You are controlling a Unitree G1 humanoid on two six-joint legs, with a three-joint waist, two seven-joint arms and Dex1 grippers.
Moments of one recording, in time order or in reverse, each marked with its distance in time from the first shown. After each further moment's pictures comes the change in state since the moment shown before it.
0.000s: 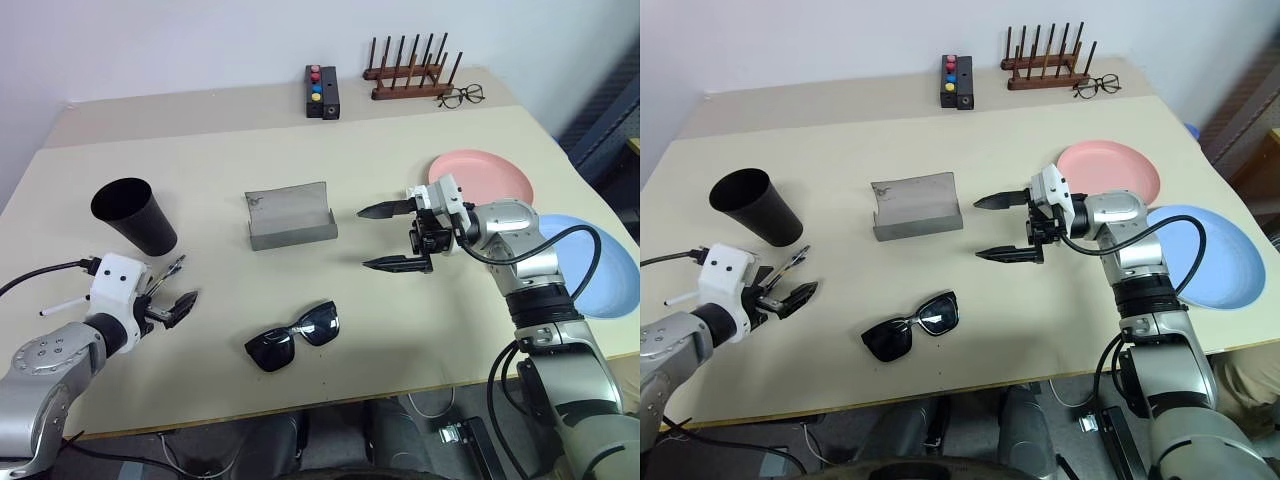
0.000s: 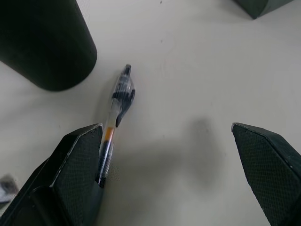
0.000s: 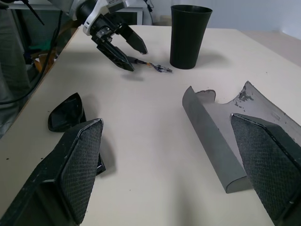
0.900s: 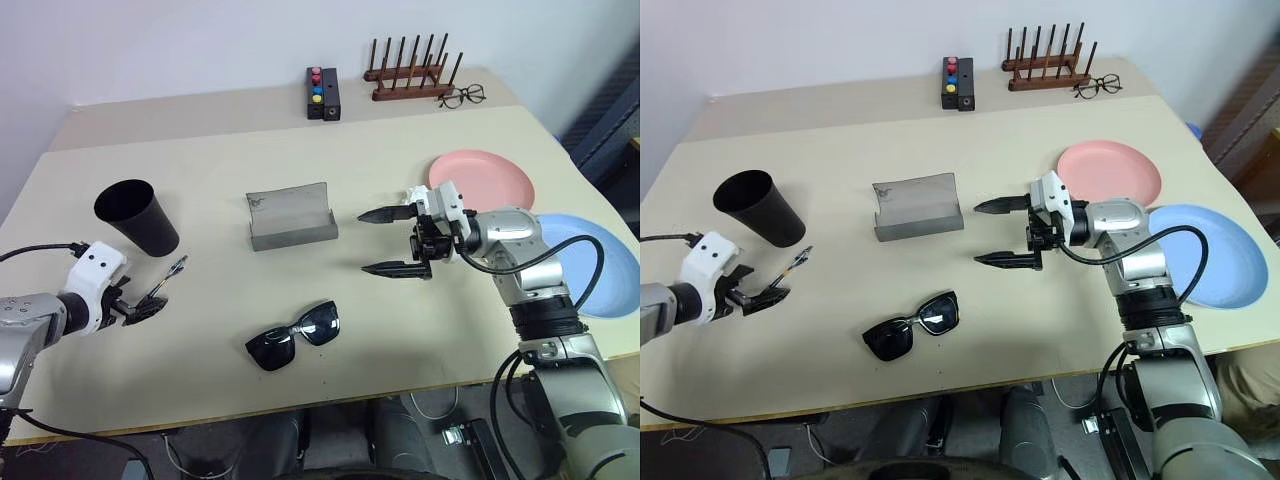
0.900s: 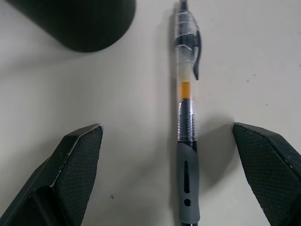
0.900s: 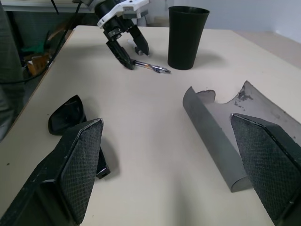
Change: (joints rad) left arm -0.175 0.297 -0.186 0.448 0.145 -0.170 -0.380; right arm 0.071 -0.014 -0.011 -0.134 0.010 0.064 -0.068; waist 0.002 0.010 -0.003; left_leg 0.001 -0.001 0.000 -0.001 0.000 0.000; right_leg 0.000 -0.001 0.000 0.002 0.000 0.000
